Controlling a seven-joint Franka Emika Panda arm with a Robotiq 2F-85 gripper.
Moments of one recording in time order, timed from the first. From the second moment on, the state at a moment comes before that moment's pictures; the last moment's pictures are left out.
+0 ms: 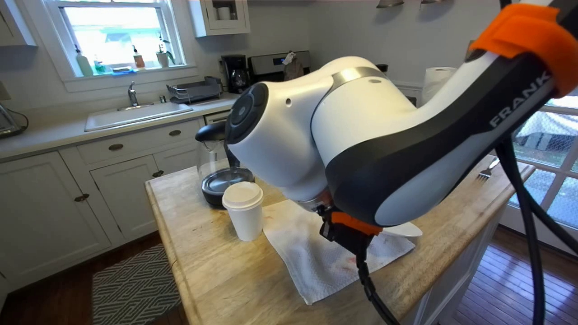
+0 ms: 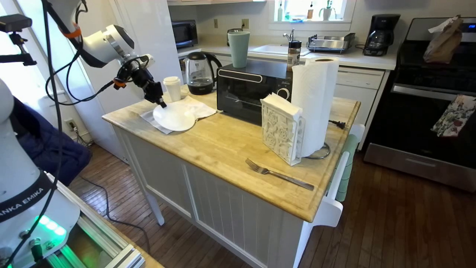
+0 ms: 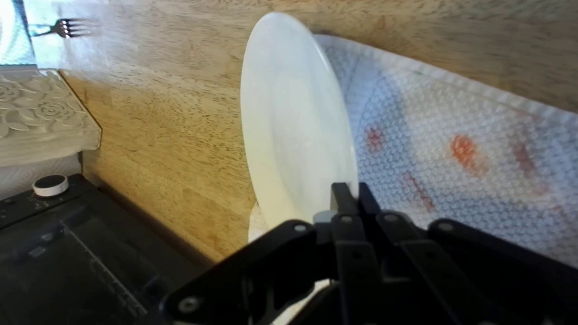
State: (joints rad) arm 0.37 0.47 0.16 -1.97 -0.73 1.95 0.95
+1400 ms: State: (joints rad) arm 0.29 0.44 0.09 -2.14 -0.98 1.92 1.04
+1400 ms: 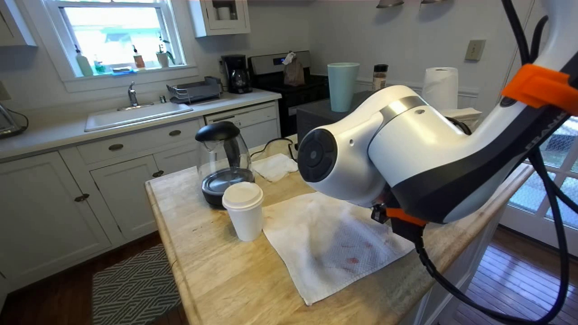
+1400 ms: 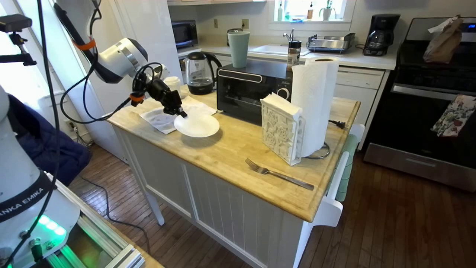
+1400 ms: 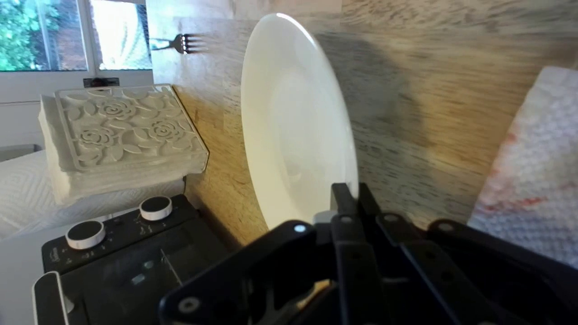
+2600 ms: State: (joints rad) arm 0.26 0.47 0.09 -2.17 -1.02 1.98 1.15
